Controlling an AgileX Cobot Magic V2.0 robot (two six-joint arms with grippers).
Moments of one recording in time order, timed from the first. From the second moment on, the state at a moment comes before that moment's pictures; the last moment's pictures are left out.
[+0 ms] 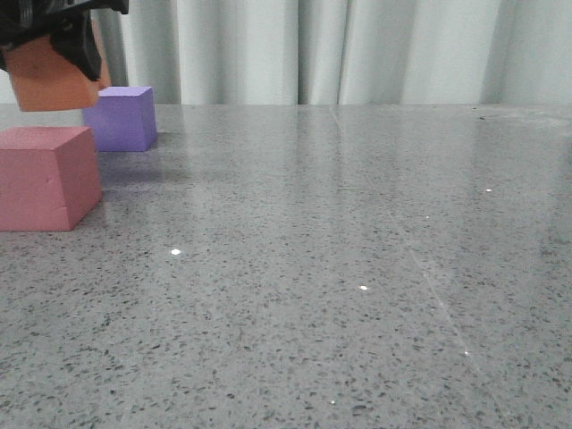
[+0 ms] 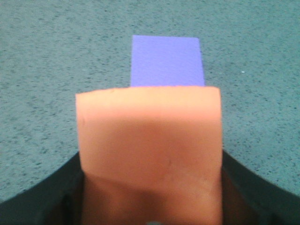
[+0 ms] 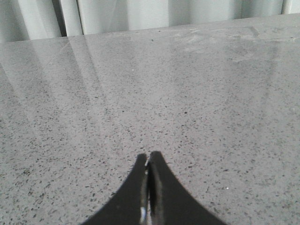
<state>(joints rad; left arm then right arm) -0.45 1.49 -1.10 0.73 0.49 -1.04 0.02 -0.01 0.03 -0.06 0.19 0.20</state>
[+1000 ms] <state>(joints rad) -0.45 1.65 -1.09 0.76 0.44 -1.04 0.02 -0.01 0.03 -0.06 0.19 0.20</state>
